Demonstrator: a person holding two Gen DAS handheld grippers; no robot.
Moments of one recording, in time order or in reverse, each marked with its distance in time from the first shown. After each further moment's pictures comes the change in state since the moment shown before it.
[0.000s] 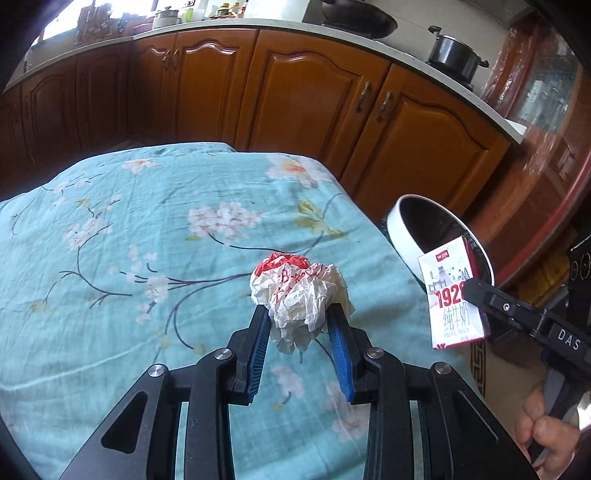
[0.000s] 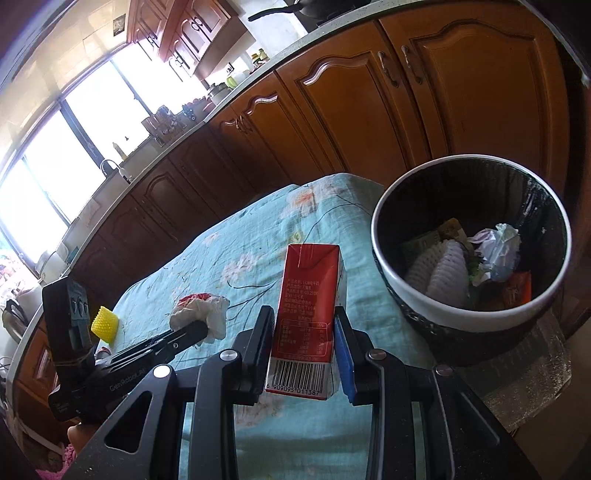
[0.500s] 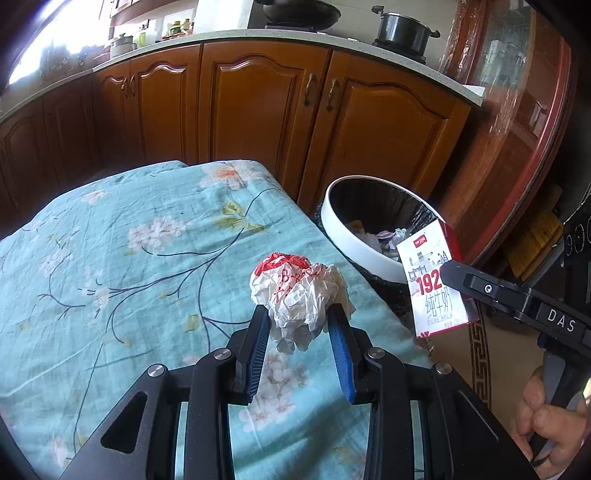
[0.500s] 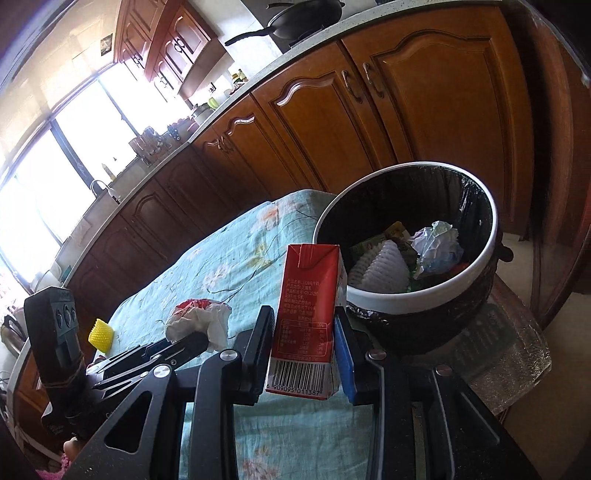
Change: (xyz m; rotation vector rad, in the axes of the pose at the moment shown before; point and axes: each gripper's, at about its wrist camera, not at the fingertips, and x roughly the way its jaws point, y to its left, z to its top) left arm -0.008 -0.071 -0.009 0.137 -0.008 -0.015; right arm -0.044 -0.036 -0.009 0.042 -0.060 -0.039
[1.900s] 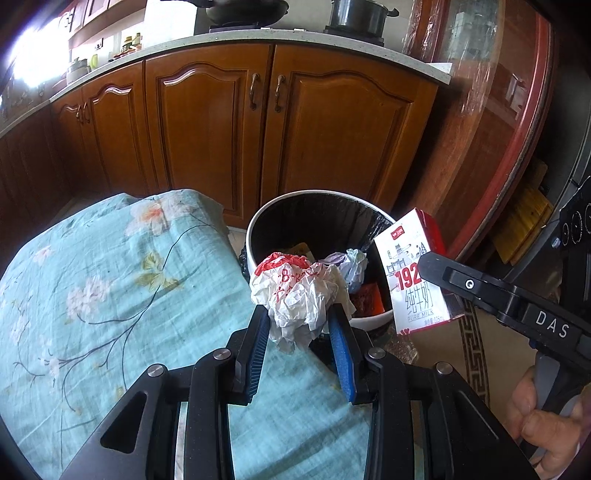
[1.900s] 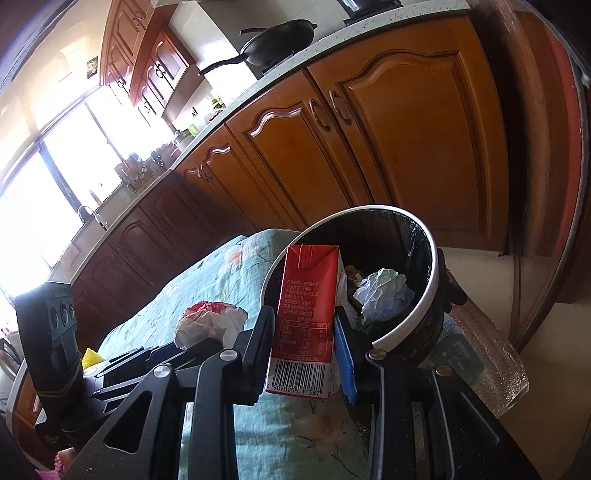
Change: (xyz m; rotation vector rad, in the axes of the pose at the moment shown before) left arm 0.048 -0.066 0.053 0.112 0.023 -0.046; right arm -0.024 -0.042 0.035 0.039 -0.079 -0.049
